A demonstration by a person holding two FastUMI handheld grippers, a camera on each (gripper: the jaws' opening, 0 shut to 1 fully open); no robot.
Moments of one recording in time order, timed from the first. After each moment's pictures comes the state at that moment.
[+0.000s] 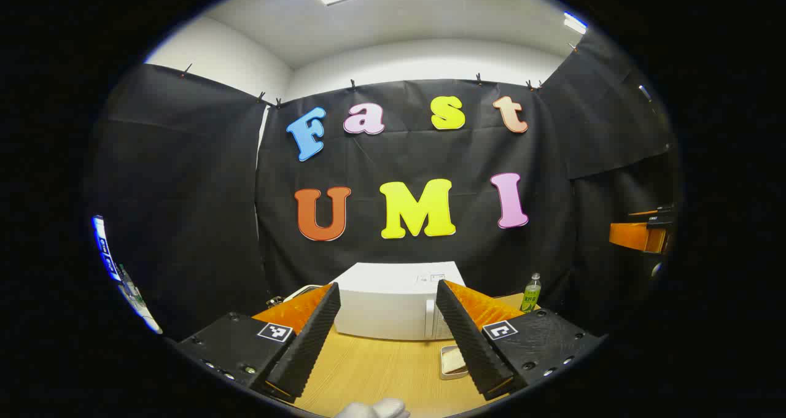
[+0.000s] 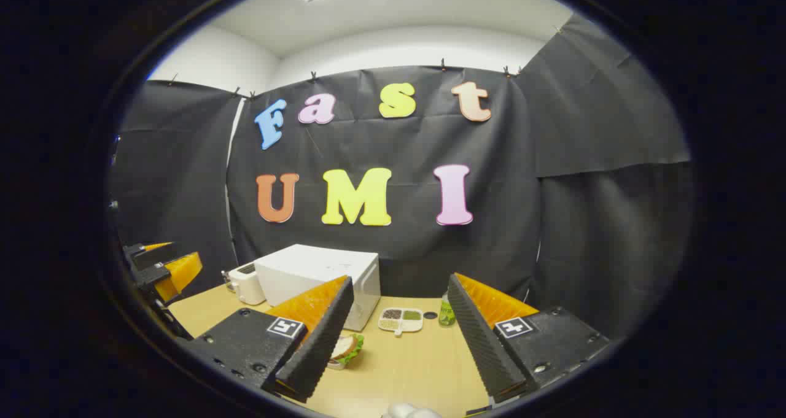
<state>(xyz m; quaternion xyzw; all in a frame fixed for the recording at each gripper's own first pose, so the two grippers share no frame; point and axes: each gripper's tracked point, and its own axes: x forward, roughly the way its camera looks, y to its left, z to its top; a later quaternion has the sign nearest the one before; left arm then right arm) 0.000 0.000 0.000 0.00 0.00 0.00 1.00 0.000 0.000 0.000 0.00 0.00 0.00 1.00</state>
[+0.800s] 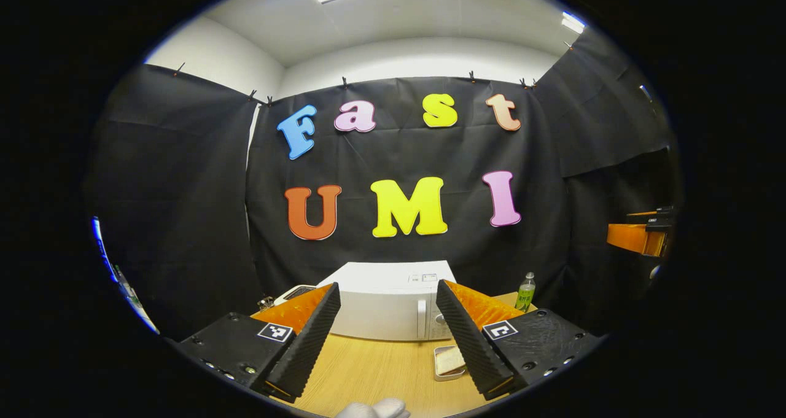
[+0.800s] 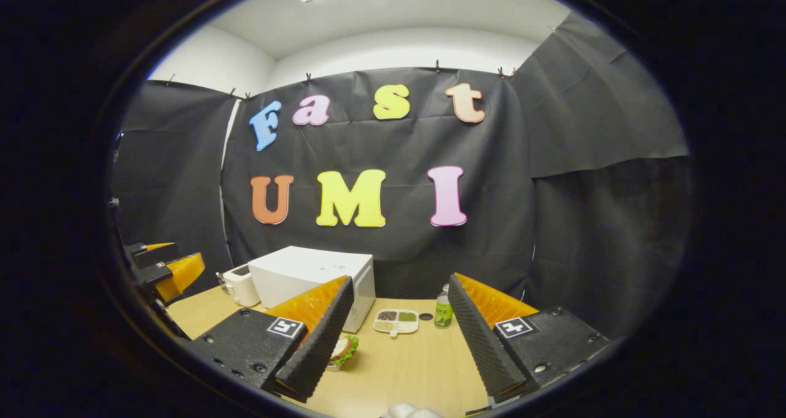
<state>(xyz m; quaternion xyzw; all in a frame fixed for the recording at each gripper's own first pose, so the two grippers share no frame) 0.012 -0.013 -0.002 0.00 0.00 -0.02 1.00 0.002 -0.010 -0.002 0.00 -0.01 -0.02 1.00</state>
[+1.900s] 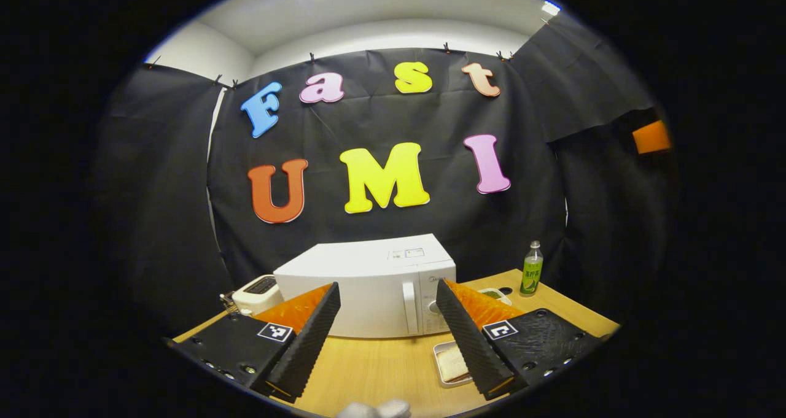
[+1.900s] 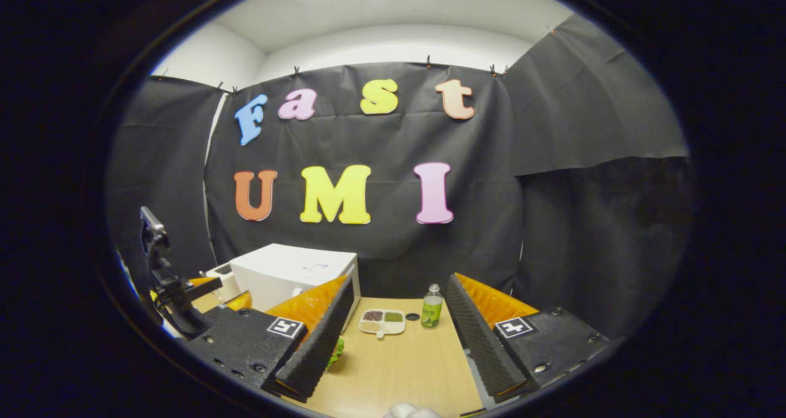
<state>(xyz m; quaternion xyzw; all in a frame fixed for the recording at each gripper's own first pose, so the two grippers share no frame) 0.123 -0.061 -0.118 0.03 0.04 -0.09 1.00 0.021 -0.028 -0.006 -0.01 0.01 -0.06 1.00</state>
